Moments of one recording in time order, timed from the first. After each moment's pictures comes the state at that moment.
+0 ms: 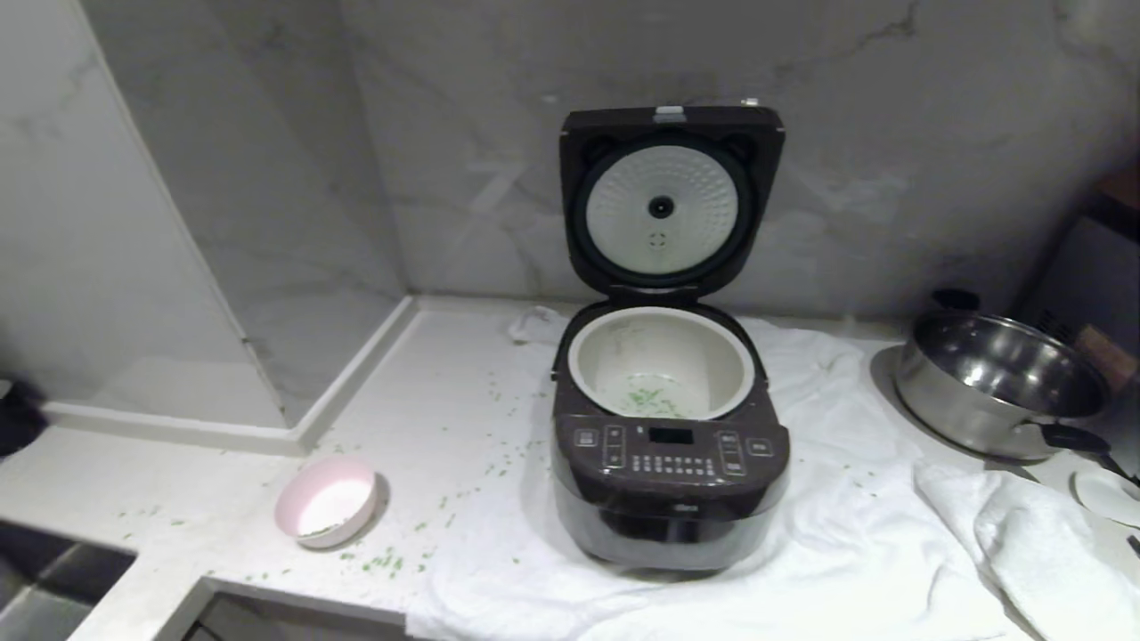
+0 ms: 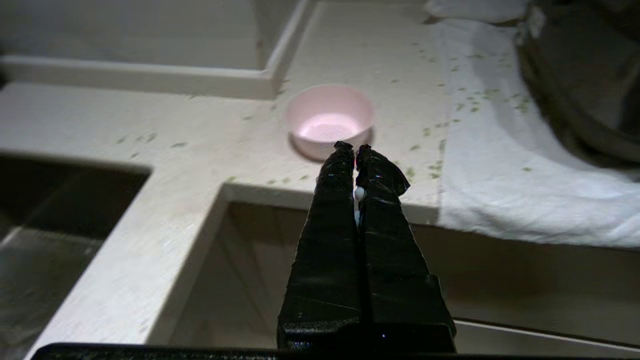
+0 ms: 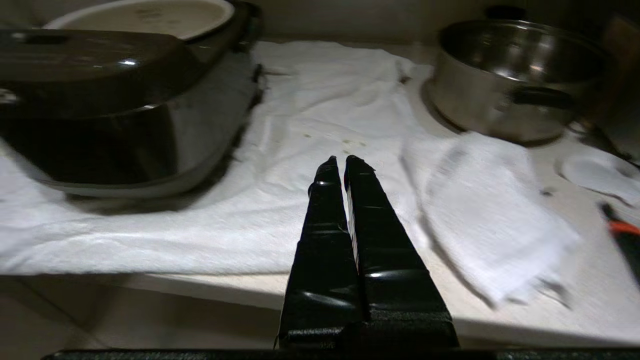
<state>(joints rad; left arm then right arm) 0.00 0.00 -0.06 0.15 -0.04 0.05 0.01 0.00 0.00 0.00 0.01 -0.01</state>
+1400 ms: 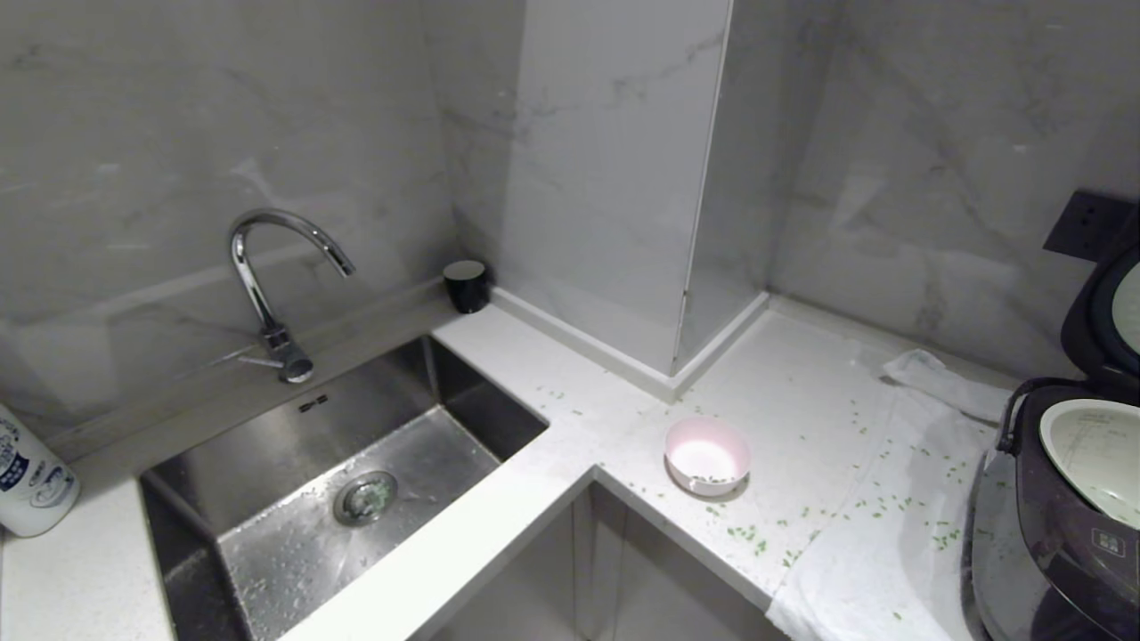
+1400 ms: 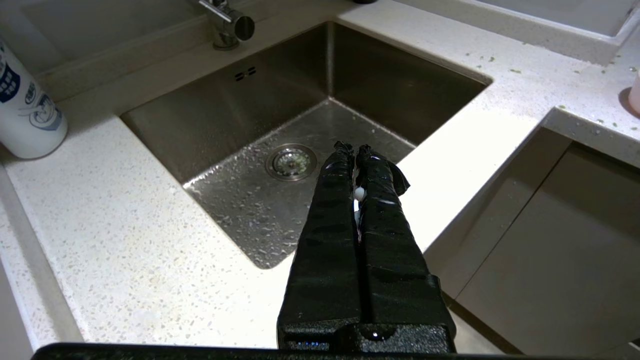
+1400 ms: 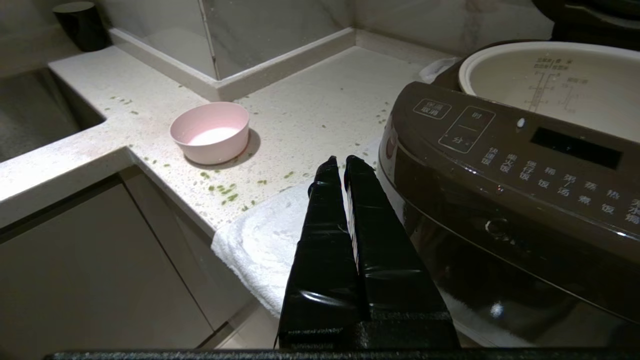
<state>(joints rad) 0.00 0.00 -0.06 0.15 -0.03 0.04 0.00 0.00 0.00 0.00 0.00 0.00</state>
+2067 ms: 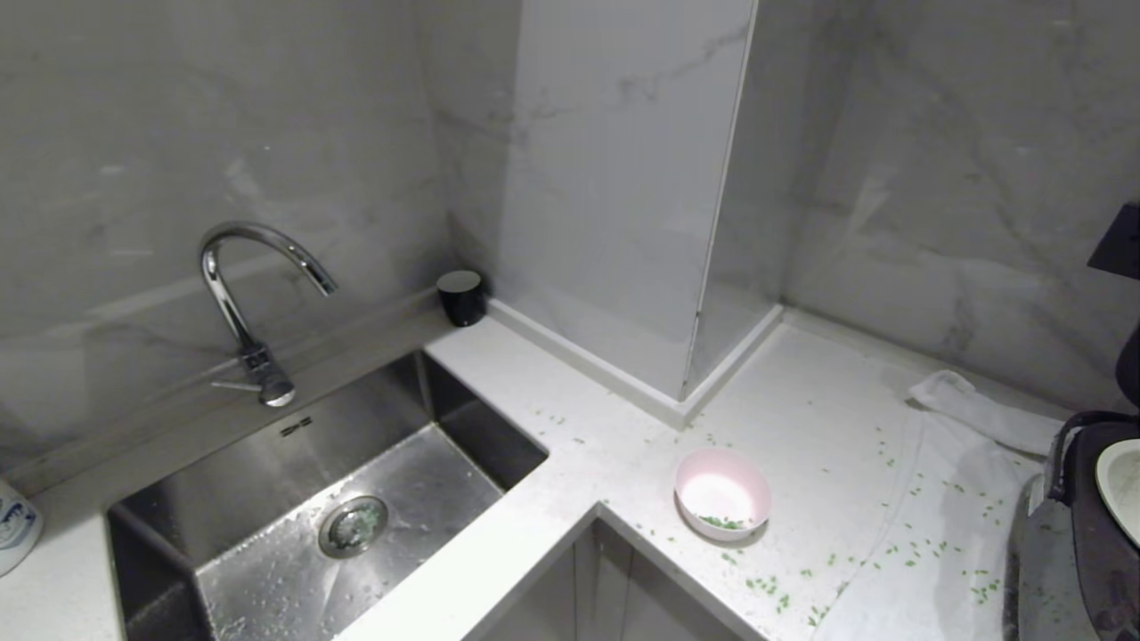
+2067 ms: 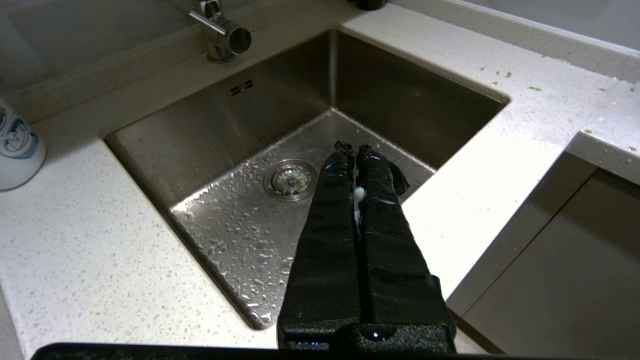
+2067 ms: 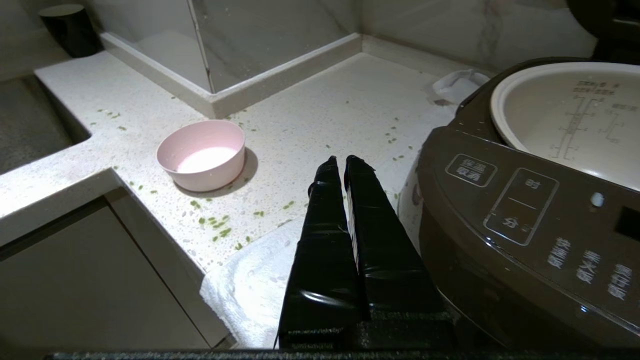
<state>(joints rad) 0.00 0.00 -0.06 0.15 -0.04 0.04 0.01 0.00 0.00 0.01 0.00 0.00</state>
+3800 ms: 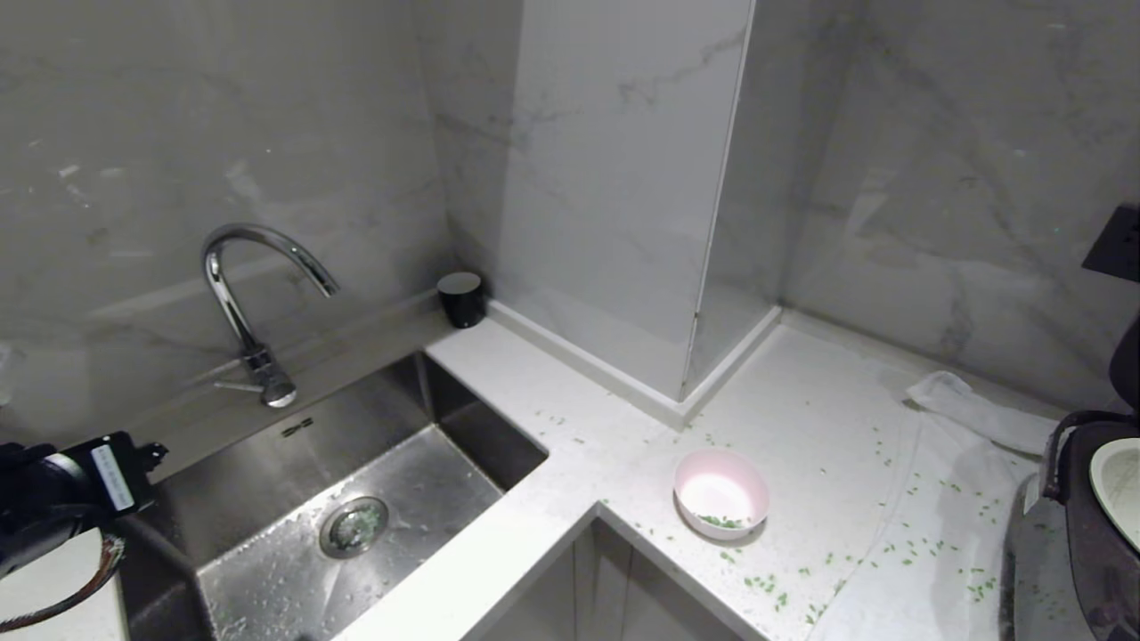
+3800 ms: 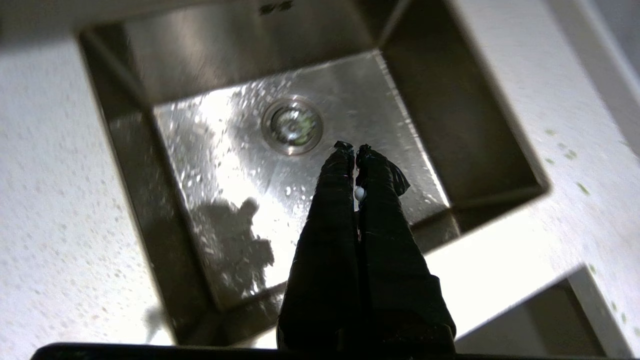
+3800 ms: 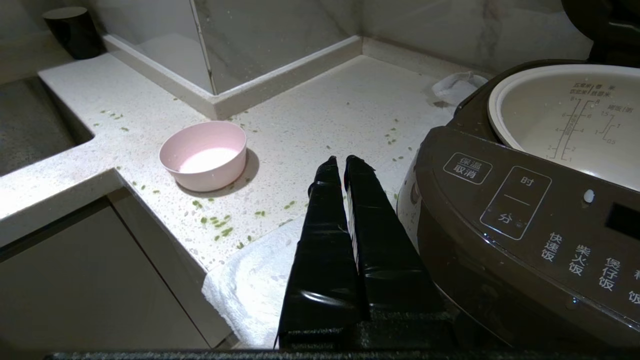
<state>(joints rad) 0.01 1.16 -0.56 -0.13 0.16 -0.34 0.00 0.00 0.00 0.00 0.00 0.00</state>
